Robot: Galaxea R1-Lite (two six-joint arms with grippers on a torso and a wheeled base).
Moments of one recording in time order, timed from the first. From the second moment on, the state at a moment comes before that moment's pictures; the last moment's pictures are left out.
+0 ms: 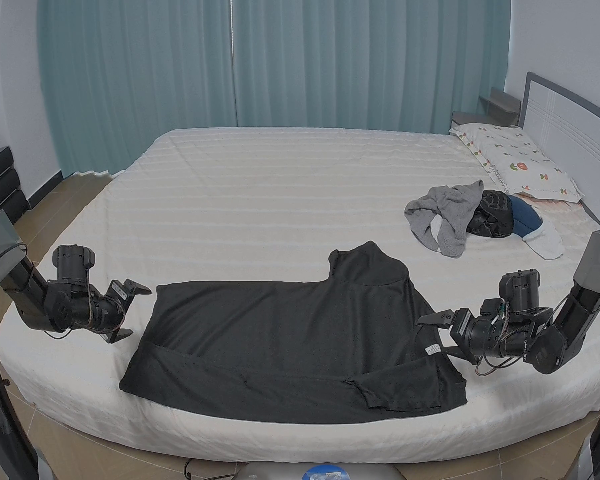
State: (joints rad) left arm 0.15 2.11 -0.81 -0.52 -0.31 -0.90; right arm 0.19 2.09 -0.53 -0.93 0.37 0.83
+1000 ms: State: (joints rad) left arm 0.08 2.18 -0.80 -0.53 -0.23 -0.73; right arm 0.18 2.12 -0.54 -0.93 0.36 0.82
